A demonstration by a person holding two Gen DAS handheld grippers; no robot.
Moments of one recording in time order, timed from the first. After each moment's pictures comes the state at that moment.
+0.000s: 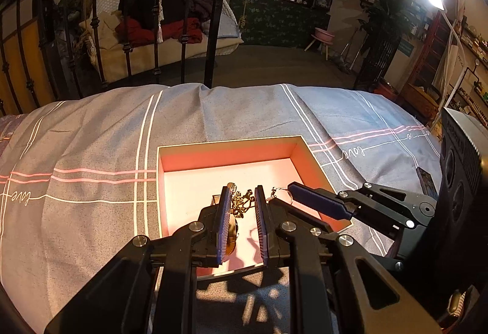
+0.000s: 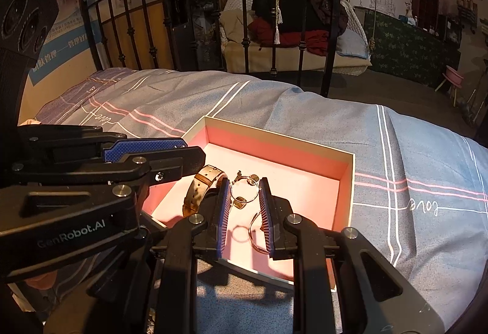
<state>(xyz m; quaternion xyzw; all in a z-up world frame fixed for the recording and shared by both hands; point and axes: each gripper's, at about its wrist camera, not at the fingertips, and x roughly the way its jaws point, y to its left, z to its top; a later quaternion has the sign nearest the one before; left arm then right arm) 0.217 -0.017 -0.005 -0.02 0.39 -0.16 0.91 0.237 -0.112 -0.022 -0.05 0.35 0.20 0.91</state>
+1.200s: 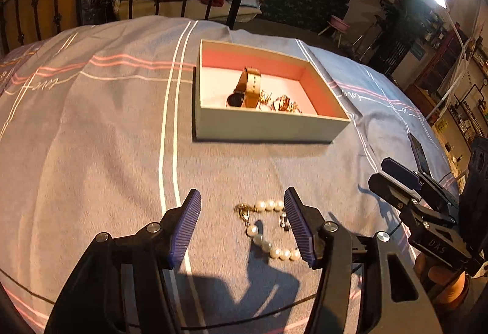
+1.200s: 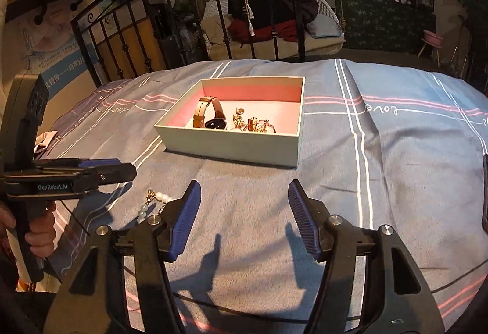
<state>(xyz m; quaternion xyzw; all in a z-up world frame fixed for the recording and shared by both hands) 0.100 0.023 -0.051 -0.08 0.46 -0.13 0.87 0.102 -0.178 -0.042 0.04 0.36 0.17 0.91</state>
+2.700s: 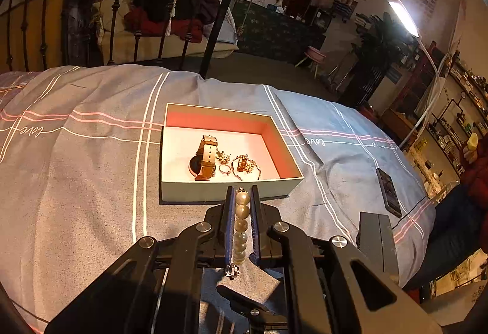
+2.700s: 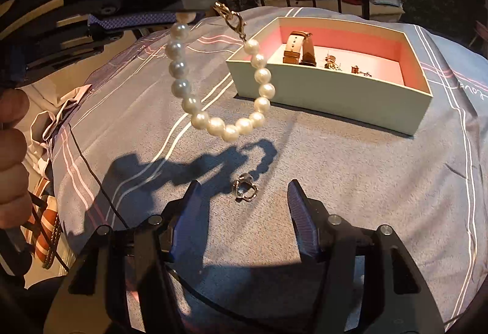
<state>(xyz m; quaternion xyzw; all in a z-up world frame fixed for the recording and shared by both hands) 0.112 0.006 0.005 -0.11 0.38 -0.17 0.90 0.128 -0.091 -0.078 0.01 0.44 0.29 0.85</state>
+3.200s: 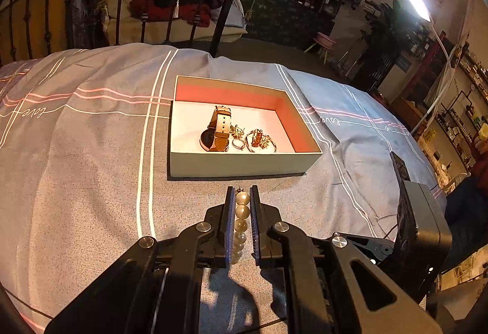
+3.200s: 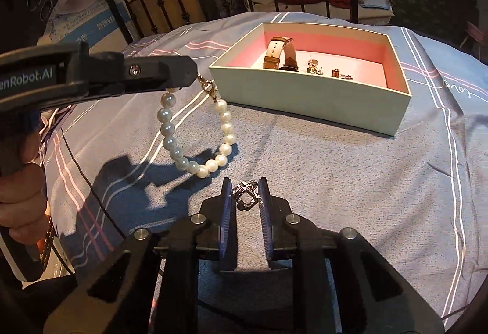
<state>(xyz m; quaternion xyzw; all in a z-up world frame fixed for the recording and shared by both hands) 0.112 0.008 -0.019 -0.09 0.41 -0.16 0.89 0.124 -0.121 -0.076 0.02 0.43 0.26 0.87</state>
